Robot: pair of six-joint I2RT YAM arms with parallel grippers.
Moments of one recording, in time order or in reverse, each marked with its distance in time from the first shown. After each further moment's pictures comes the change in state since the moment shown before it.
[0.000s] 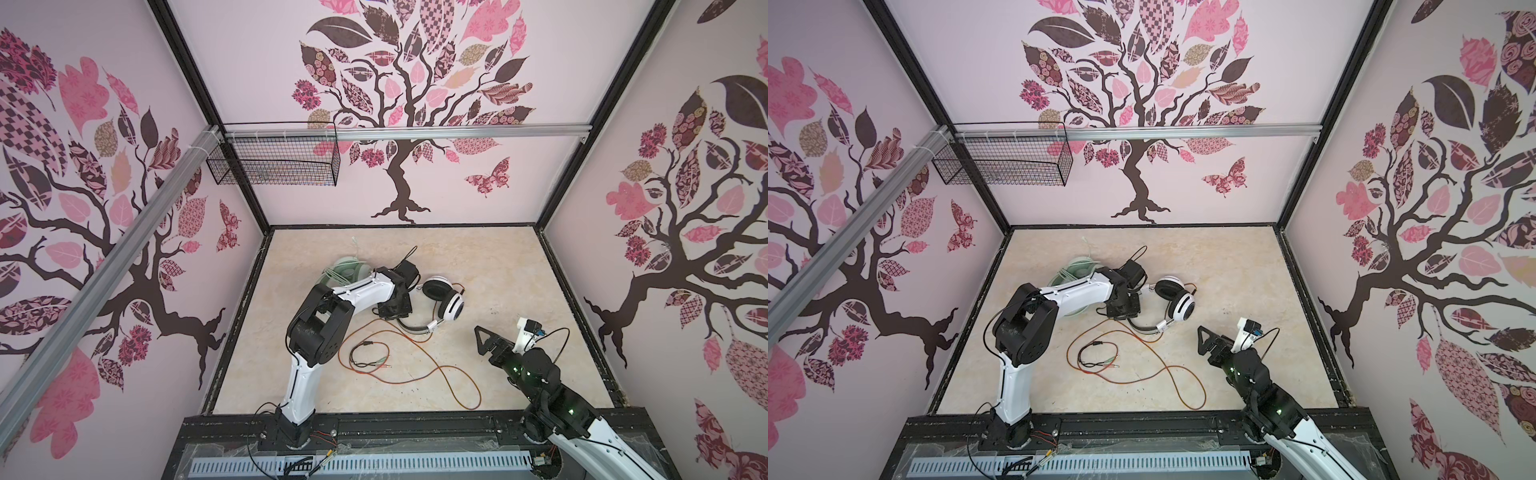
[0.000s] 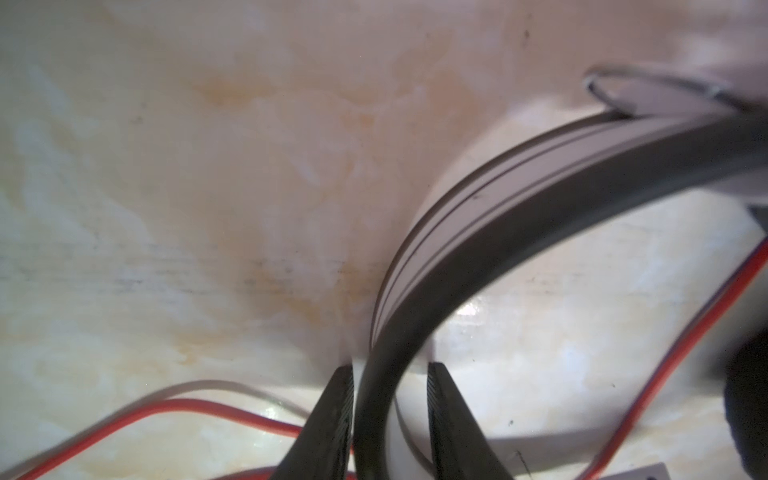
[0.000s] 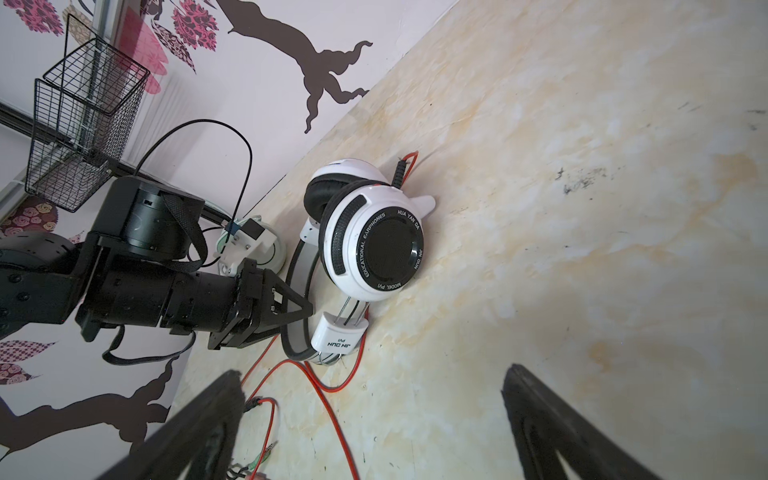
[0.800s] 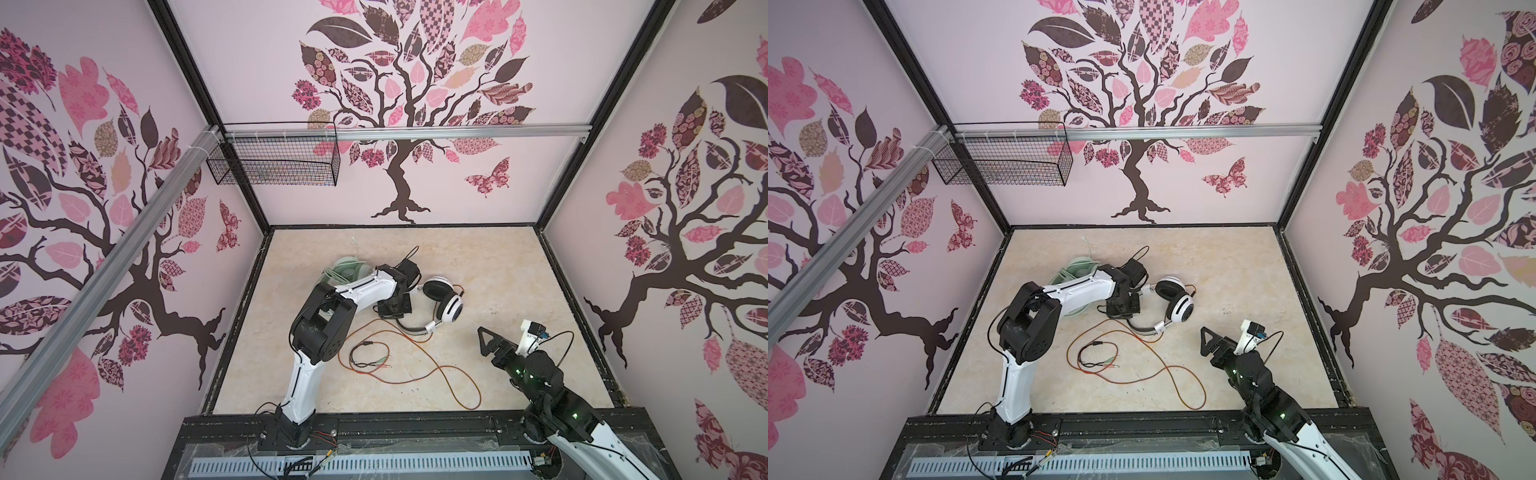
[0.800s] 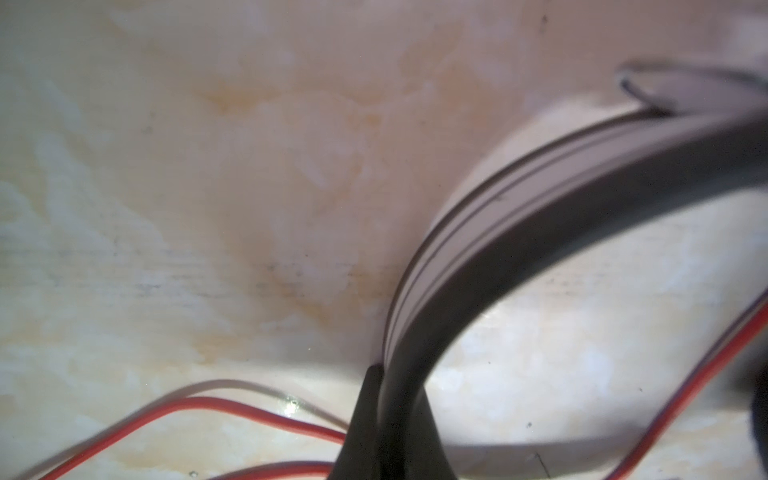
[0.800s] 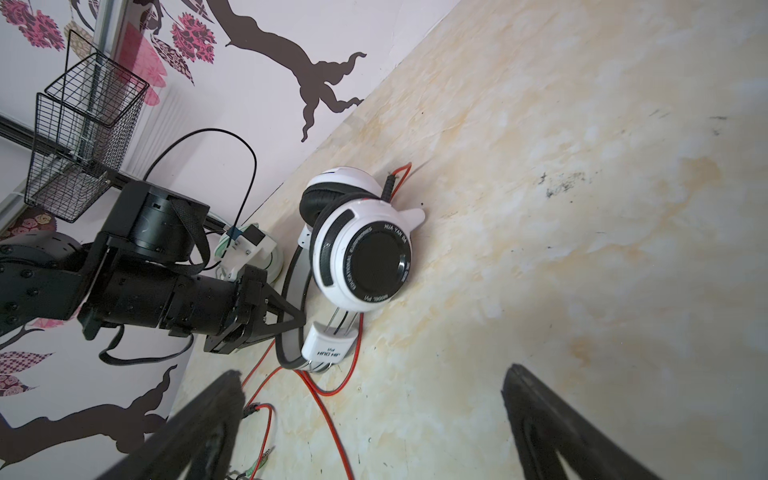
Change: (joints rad) left arm 0.002 0.043 0.063 -0.077 -0.008 0.054; right arm 0.000 -0.071 0.000 -0.070 0.024 0.009
